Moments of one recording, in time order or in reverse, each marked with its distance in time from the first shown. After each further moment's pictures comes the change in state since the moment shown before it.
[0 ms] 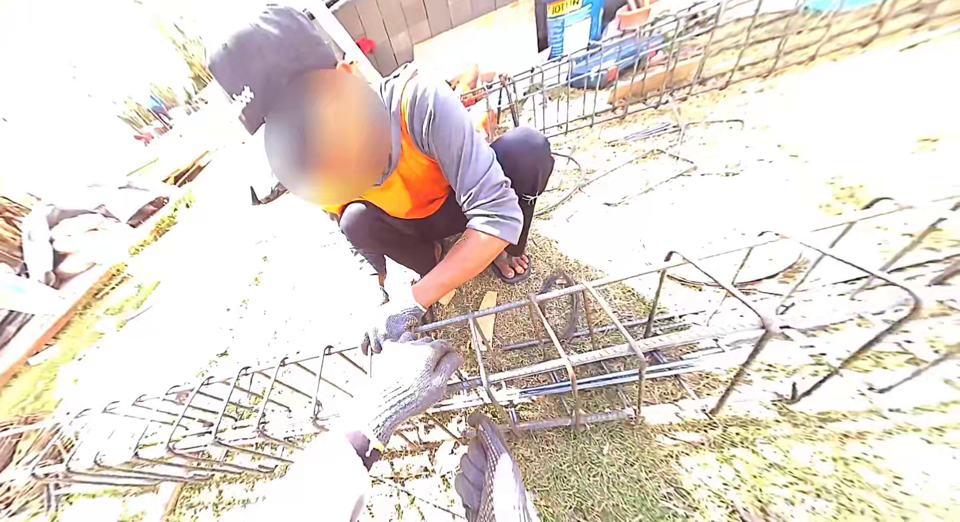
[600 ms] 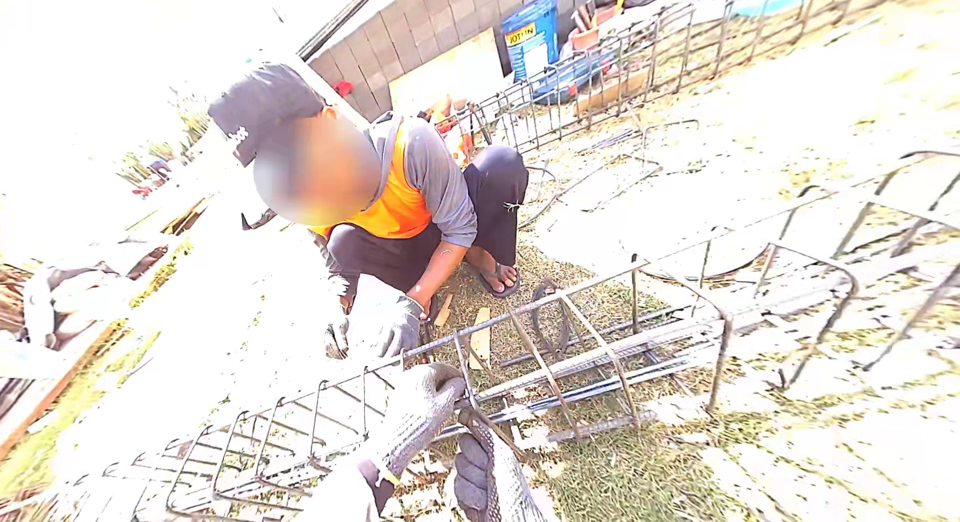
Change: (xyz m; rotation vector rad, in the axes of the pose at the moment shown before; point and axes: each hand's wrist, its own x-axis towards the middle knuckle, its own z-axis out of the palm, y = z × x) left_hand 0.018 0.016 0.022 -0.435 0.048 -0.101; right_hand 0.031 -0.023 -0.005 0.360 -0.474 0.118
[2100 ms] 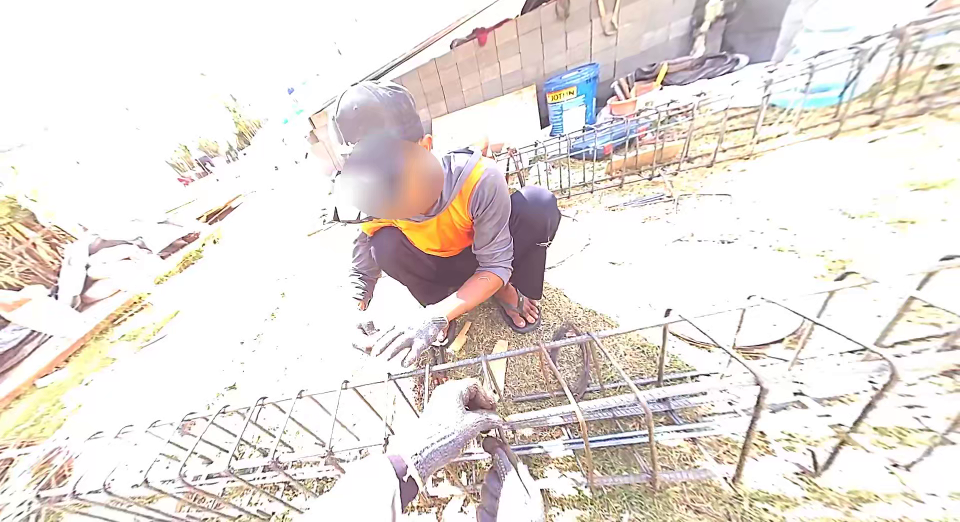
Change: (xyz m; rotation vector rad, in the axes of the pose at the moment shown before) left_hand -0.014 0.005 0.001 -0.381 -0.077 0.128; right_hand -0.016 0.018 0.032 -0.693 0.515 -0.334
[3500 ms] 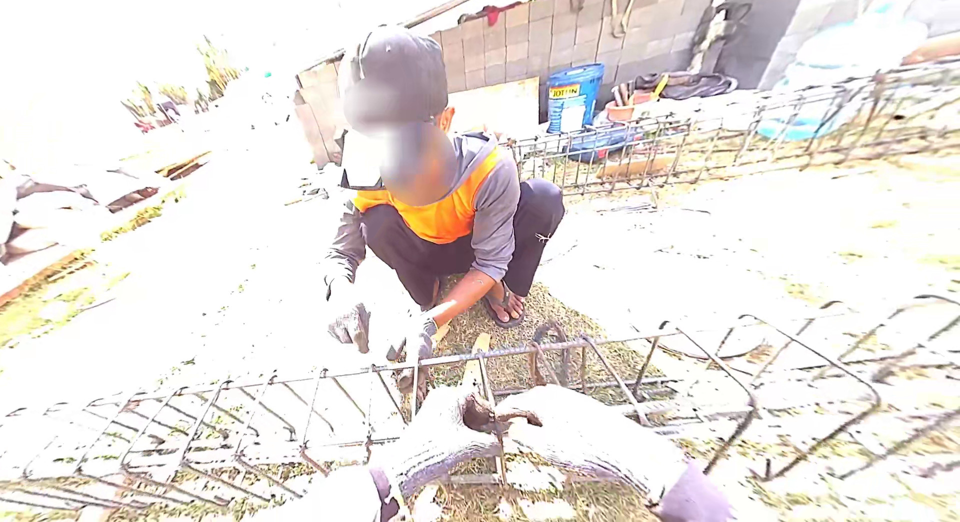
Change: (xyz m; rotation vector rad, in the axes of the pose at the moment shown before) left_hand -0.034 0.074 -0.007 0.187 -0.086 -0.216; right_hand 0.073 -0.187 -0.006 -1.840 -0.851 -0.236
